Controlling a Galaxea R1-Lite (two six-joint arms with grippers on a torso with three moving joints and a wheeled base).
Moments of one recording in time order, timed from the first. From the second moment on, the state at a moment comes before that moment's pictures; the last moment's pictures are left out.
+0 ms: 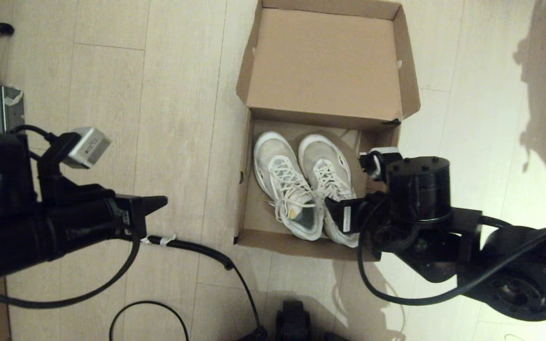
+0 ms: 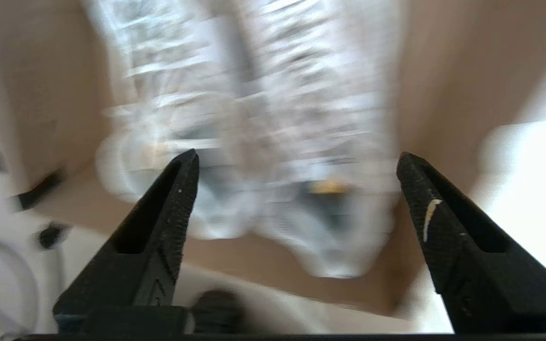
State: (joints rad) left arm -0.30 1.35 -0.76 -0.29 -0.07 -0.05; right arm 0.70 1.75 -0.86 -0.58 -0.50 0.20
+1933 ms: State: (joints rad) left arm -0.43 2.17 -1.41 -0.87 0.04 -0.04; right arm 0.13 1.92 -1.10 -0.76 0.07 0.37
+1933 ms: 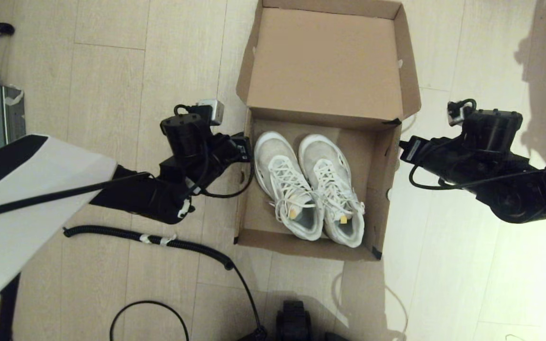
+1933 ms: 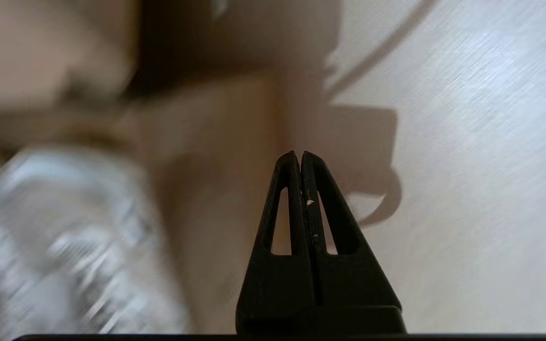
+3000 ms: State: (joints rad) left arm -0.47 2.03 -0.81 -1.12 0.09 -0.05; right arm 0.26 1.83 -0.60 -0.98 -0.01 0.40
